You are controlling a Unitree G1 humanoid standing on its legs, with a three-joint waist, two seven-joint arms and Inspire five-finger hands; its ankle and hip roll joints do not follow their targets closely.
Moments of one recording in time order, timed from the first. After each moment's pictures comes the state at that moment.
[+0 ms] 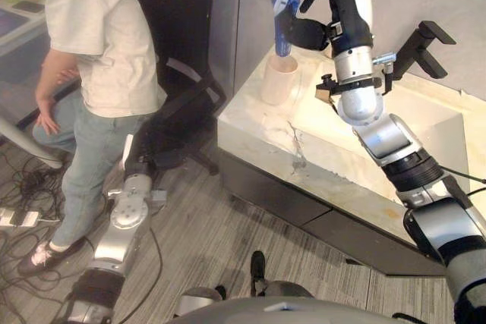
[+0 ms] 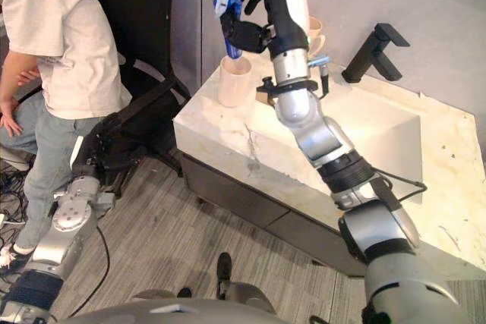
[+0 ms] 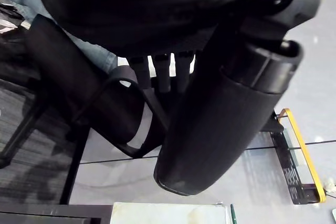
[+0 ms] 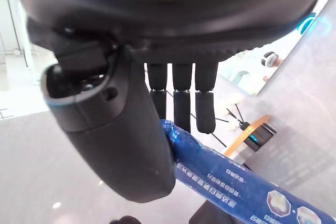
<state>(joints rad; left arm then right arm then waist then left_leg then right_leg) 0.01 0.47 -0.11 0.08 -0.35 -0.08 0.29 -0.81 -0.58 0.44 0.15 -0.06 -0.09 -0.44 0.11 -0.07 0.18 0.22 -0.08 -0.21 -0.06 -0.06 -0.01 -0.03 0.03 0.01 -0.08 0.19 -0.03</state>
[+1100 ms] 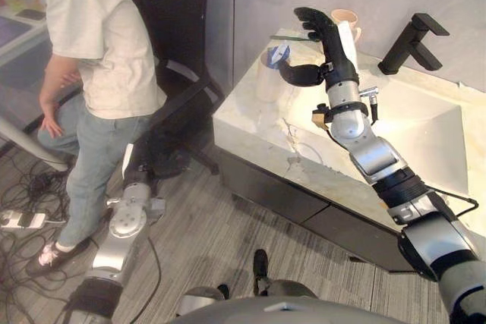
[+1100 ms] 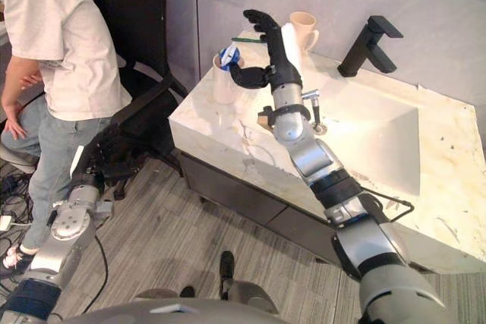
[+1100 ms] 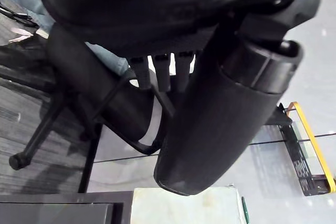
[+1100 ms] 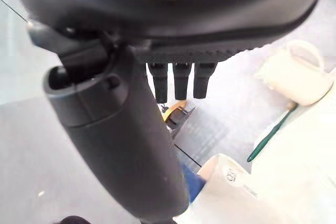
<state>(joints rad) 0.06 0.47 -0.11 0.08 -0.35 -0.08 0.29 -0.71 -0.54 0.44 0.23 0.02 0.03 -0.42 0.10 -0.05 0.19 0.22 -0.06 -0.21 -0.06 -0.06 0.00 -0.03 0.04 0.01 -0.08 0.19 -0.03</state>
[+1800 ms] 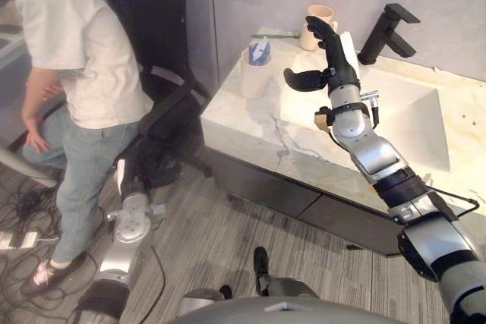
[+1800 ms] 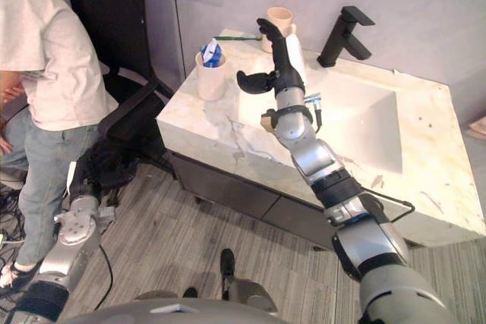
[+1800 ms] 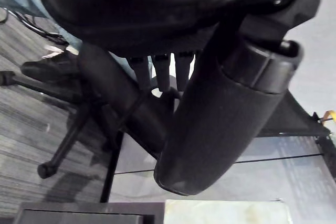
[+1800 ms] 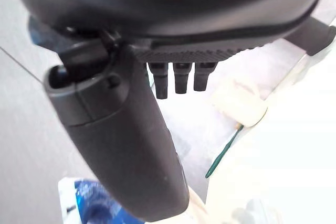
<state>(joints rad) 0.05 0.40 -0.11 0.24 -0.35 -0.08 0.43 -0.71 -0.54 0.41 0.24 0.10 0.12 -0.41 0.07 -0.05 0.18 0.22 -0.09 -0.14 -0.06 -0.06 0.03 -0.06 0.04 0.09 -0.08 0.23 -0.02</state>
